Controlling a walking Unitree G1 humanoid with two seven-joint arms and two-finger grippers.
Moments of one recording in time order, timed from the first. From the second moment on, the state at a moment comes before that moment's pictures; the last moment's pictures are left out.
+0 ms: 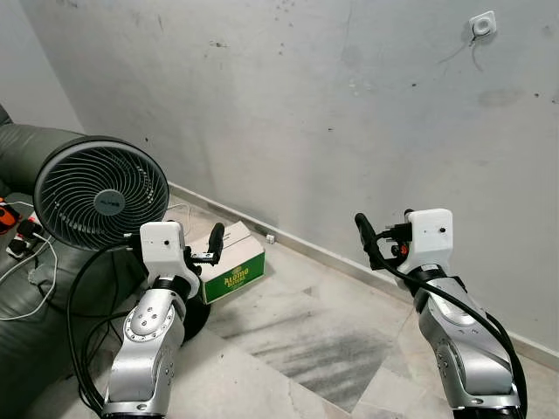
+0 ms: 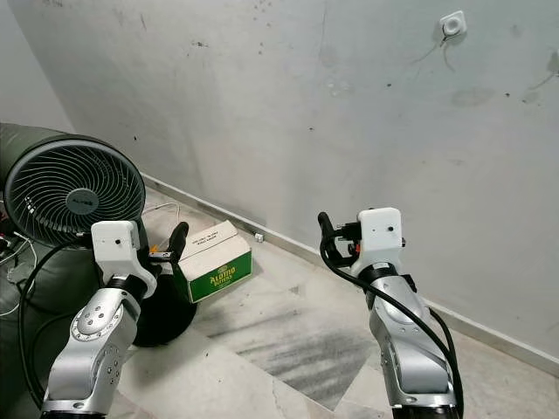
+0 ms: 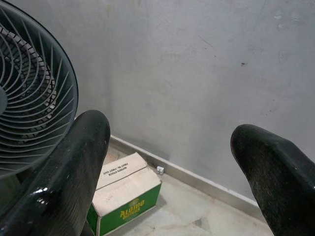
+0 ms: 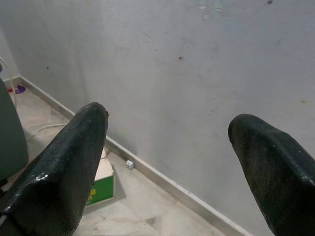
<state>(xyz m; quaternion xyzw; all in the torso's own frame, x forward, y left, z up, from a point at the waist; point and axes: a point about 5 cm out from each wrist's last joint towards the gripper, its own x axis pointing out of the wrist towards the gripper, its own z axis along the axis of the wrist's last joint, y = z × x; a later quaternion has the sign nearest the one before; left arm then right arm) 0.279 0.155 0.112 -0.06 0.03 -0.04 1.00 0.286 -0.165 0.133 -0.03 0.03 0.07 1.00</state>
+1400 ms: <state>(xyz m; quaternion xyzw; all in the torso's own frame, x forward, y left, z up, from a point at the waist) 0.274 0.146 0.116 -0.05 0.03 -0.08 0.99 0.280 -0.172 0.125 -0.02 0.04 0.05 1.00</state>
